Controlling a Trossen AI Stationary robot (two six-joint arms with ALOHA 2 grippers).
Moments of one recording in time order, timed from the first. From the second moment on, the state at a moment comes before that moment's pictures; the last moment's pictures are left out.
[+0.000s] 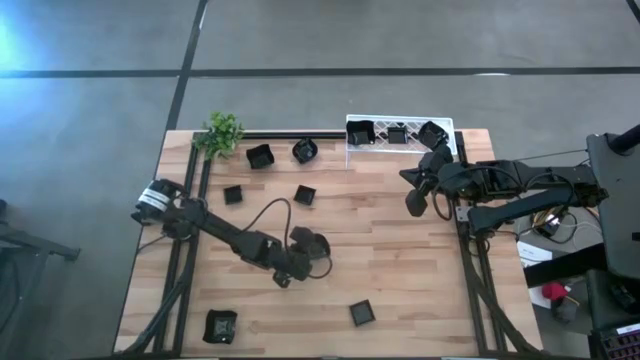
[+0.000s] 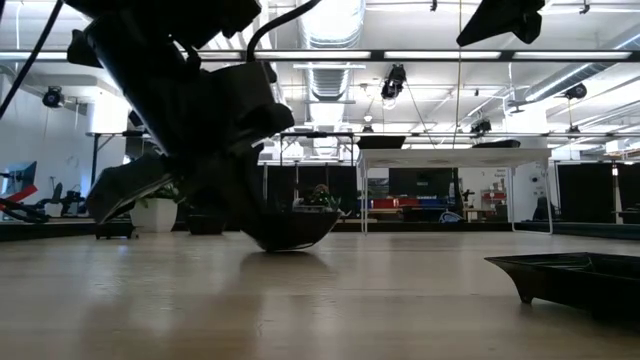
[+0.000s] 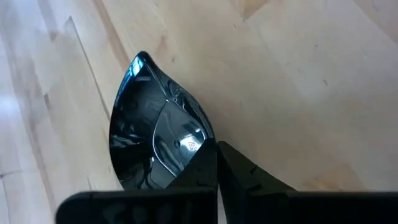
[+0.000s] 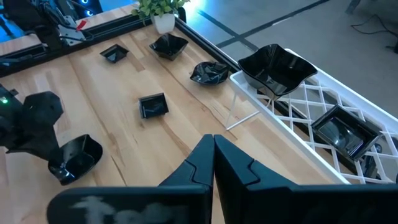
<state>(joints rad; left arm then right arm) -0.36 1.77 0.94 -0.14 -0.36 0.40 0.08 0.91 1.02 -0.76 0.55 0.44</state>
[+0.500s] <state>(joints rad) -0.37 1.75 0.95 -0.14 -0.39 0.41 0.08 0.91 1.02 -0.76 0.55 0.44</state>
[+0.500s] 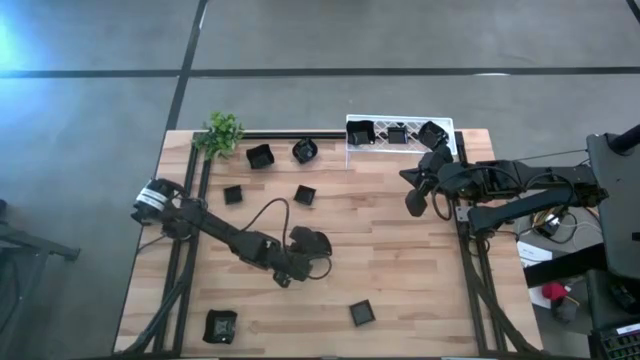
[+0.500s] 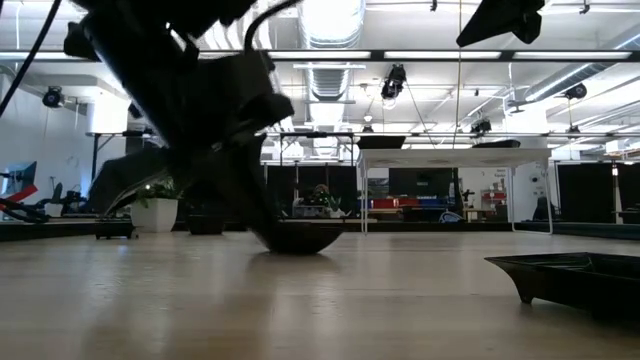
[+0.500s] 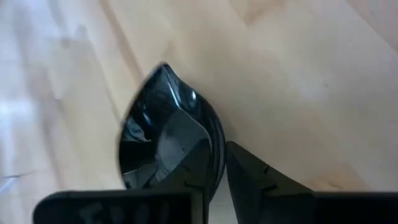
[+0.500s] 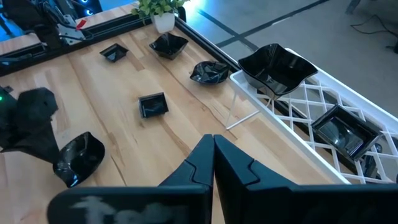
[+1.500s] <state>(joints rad) -0.47 1.34 0.91 -0.30 -0.86 0.12 0.17 1.28 0.99 -0.55 0.36 0.28</state>
